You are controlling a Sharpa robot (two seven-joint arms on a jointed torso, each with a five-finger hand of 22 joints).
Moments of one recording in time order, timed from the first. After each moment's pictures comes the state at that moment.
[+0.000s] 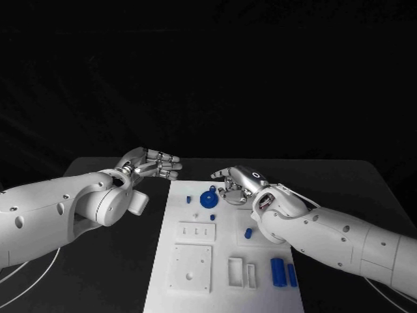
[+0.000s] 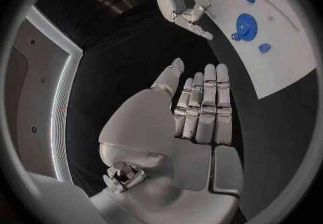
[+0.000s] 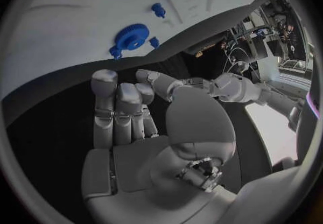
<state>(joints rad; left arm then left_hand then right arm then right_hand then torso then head) 1.45 -0.79 -0.19 1.39 -0.20 -0.35 0.21 1.37 0.04 0.02 -0.22 0.21 1.02 0.15 0.07 0.06 1.16 0.12 0.06 0.06 1.25 0.08 0.10 0.08 0.09 1.00 0.06 0.36 0.28 1.13 -0.53 0.07 1.21 -1.54 -0.55 -0.04 1.15 -0.11 0.67 -0.21 0.38 0.90 0.10 0.06 0.06 1.30 -0.03 0.99 1.13 1.45 -0.10 1.06 1.01 0.06 1.46 -0.13 0.66 1.31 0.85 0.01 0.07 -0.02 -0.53</state>
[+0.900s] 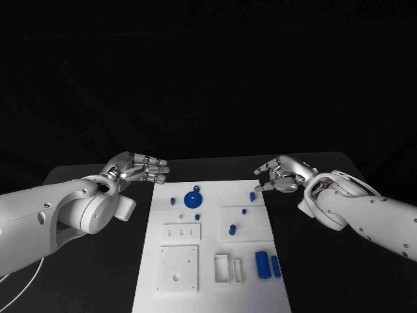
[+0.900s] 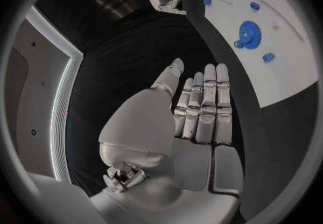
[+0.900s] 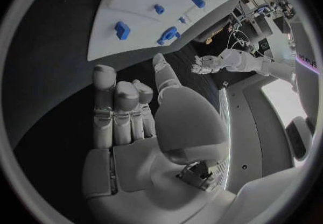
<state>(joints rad) 1.42 -0.81 -0.19 1.40 -0.20 -0.34 0.22 1.37 0.05 0.02 -0.22 0.21 1.02 0.15 0.07 0.06 1.16 0.11 0.06 0.06 1.25 0.08 0.10 0.08 0.08 1.01 0.06 0.36 0.28 1.11 -0.85 0.16 1.27 -1.28 -0.36 0.12 1.34 -0.03 -0.11 -0.15 0.21 1.04 0.11 0.06 0.06 1.28 0.00 0.98 1.09 1.44 -0.07 1.03 0.98 0.06 1.47 -0.10 0.53 1.31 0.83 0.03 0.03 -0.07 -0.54</state>
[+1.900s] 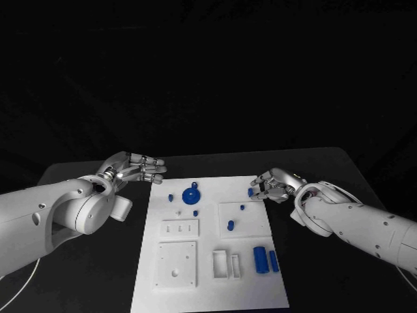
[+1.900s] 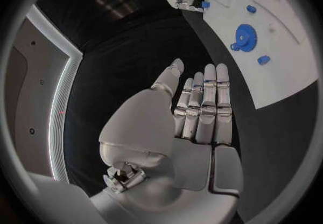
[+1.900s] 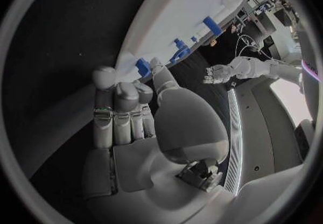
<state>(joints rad) 1.41 -0.81 -0.20 1.39 -0.20 -0.32 0.22 1.37 0.05 0.02 -0.22 0.21 1.02 0.15 0.07 0.06 1.16 0.11 0.06 0.06 1.25 0.08 0.10 0.08 0.08 1.01 0.06 0.36 0.29 1.04 -0.76 0.16 1.11 -1.27 -0.35 0.14 1.32 0.00 -0.04 -0.16 0.26 1.04 0.11 0.06 0.06 1.28 0.00 0.99 1.09 1.44 -0.07 1.03 1.00 0.06 1.47 -0.10 0.53 1.31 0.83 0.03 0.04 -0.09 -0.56</state>
